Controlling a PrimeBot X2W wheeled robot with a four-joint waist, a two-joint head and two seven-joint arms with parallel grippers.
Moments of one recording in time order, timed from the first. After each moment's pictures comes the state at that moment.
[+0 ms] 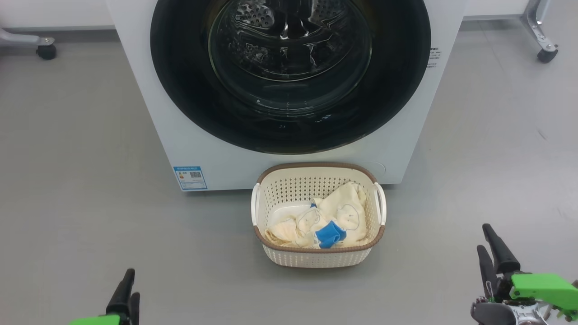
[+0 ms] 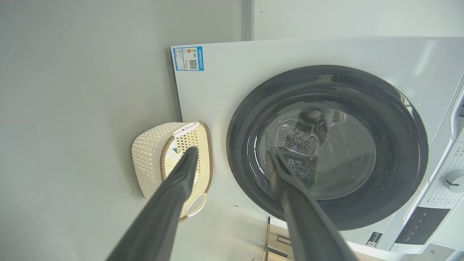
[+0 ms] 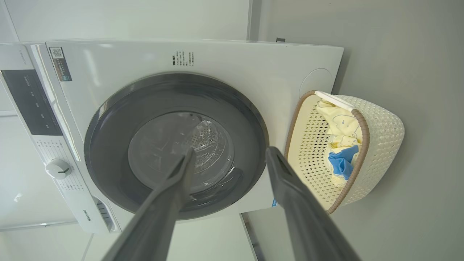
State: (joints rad) left arm 0.00 0.05 0.03 0.33 -1.59 -0.12 0.01; right arm 0.00 -0.04 -0.08 0.33 1.57 0.13 0.02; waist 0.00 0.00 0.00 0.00
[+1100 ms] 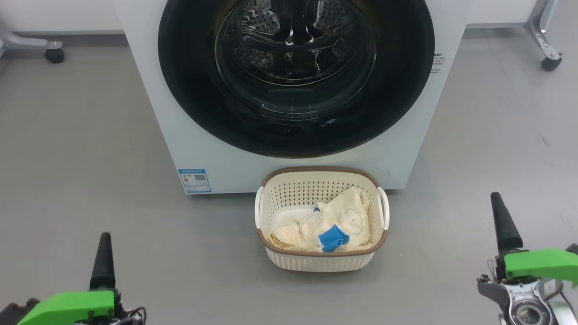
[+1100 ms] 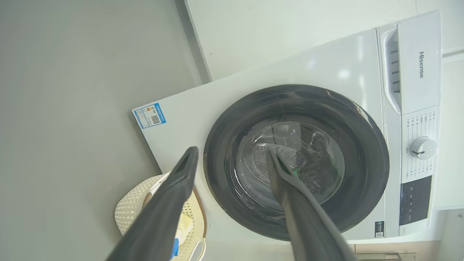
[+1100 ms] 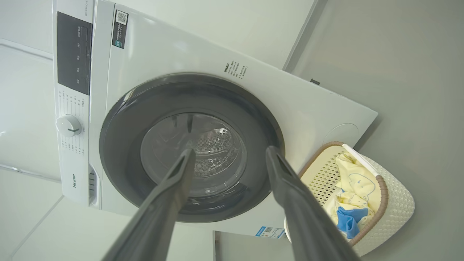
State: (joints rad) left arm -0.03 0.05 0.07 0.19 -1.33 -0.12 -0.07; right arm -0.03 -0.04 -0.08 0.23 1.27 0.13 -0.06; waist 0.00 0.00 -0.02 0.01
